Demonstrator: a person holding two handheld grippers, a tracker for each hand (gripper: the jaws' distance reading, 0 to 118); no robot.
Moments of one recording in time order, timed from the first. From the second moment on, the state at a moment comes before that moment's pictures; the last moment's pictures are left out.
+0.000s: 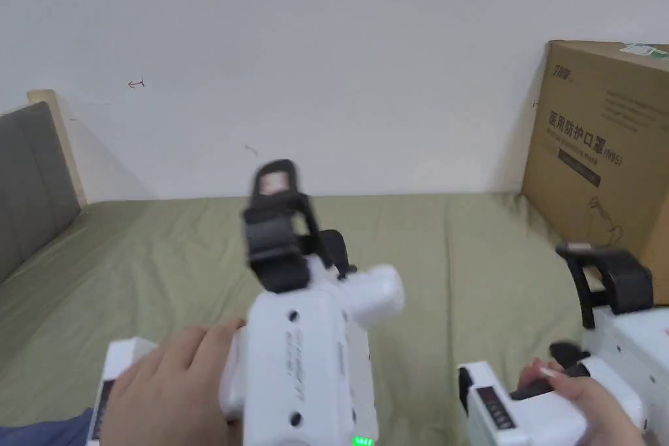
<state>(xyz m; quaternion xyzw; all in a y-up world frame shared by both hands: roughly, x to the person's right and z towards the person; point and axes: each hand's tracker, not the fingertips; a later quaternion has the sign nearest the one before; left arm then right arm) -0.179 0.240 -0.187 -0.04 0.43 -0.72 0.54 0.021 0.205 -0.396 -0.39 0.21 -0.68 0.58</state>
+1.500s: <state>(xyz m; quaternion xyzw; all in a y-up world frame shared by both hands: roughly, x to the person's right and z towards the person) -0.203 0.307 -0.136 0.04 0.40 -0.09 0.91 -0.027 0.297 -0.312 0.00 0.33 -0.03 0.94</state>
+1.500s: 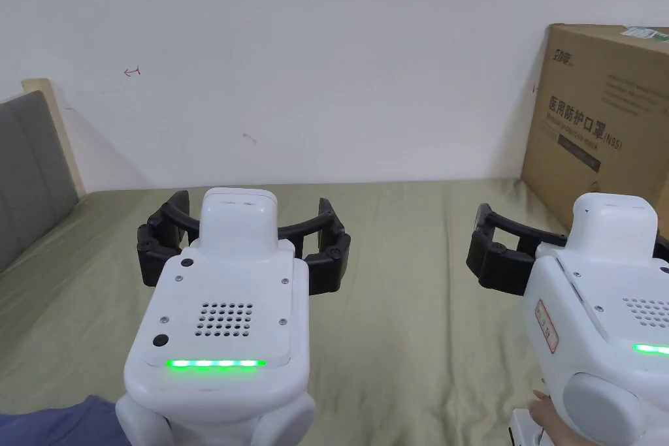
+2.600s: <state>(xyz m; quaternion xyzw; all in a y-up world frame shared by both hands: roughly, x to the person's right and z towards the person) -0.209 0.308 -0.139 0.02 0.41 -0.06 0.91 -0.030 0.301 -0.303 0.00 0.34 -0.01 0.94</state>
